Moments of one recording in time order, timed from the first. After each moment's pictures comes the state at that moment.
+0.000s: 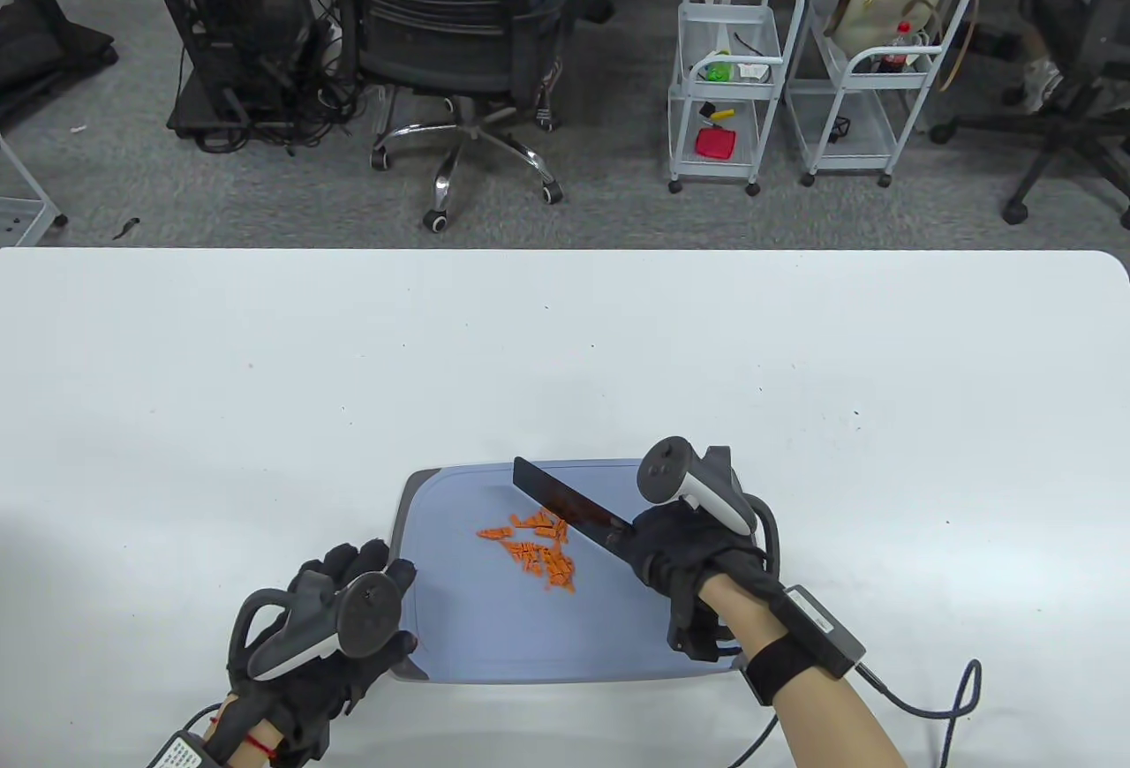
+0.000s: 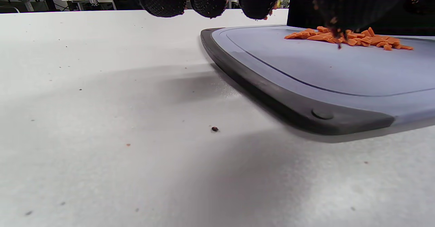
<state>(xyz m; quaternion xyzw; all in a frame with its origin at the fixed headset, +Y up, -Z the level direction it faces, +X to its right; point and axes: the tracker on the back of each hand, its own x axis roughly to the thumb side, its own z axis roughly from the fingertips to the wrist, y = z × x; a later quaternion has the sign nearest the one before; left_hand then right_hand) -0.245 -0.740 -0.237 -0.15 -0.14 -0.02 0.98 0.098 -0.737 -0.333 -0.02 0.29 0.95 0.12</state>
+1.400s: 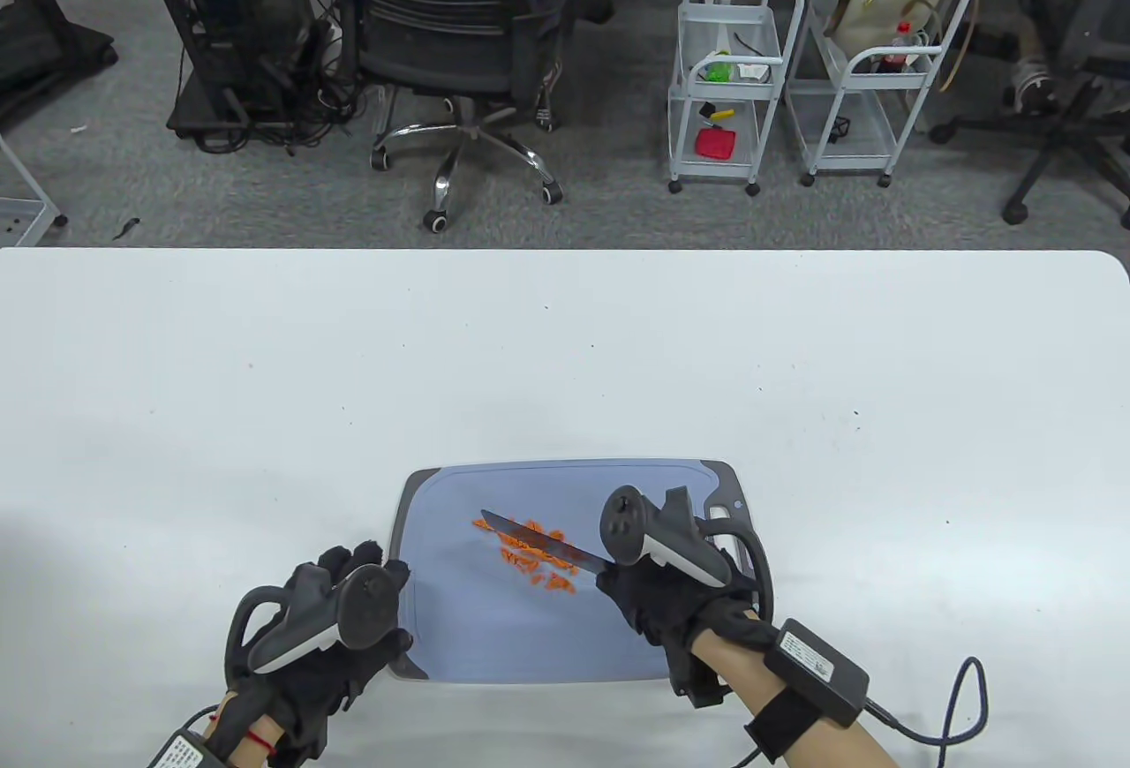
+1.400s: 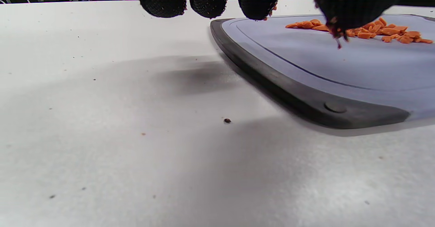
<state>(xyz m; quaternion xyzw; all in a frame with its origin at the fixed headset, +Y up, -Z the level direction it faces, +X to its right) -0.251 -0.740 -0.241 -0.17 -0.12 -0.02 0.98 0.072 -0.701 -0.285 0.04 0.21 0.98 0.05</state>
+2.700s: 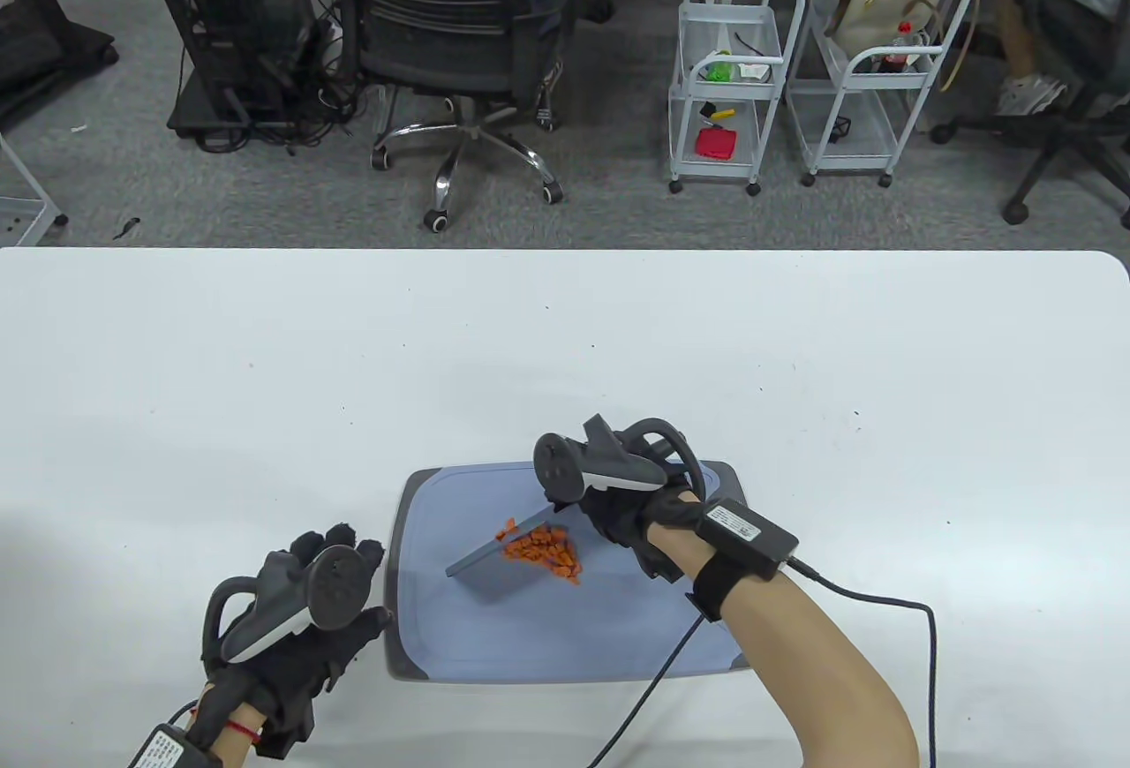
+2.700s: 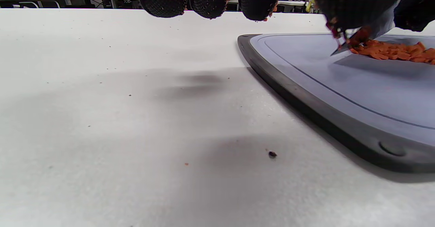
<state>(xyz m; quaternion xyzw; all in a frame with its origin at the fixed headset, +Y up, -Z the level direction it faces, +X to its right) -0.269 -0.735 -0.251 -0.16 -0.08 0.00 0.98 0.029 -0.721 -0.373 0.23 0.11 0.97 -0.03</state>
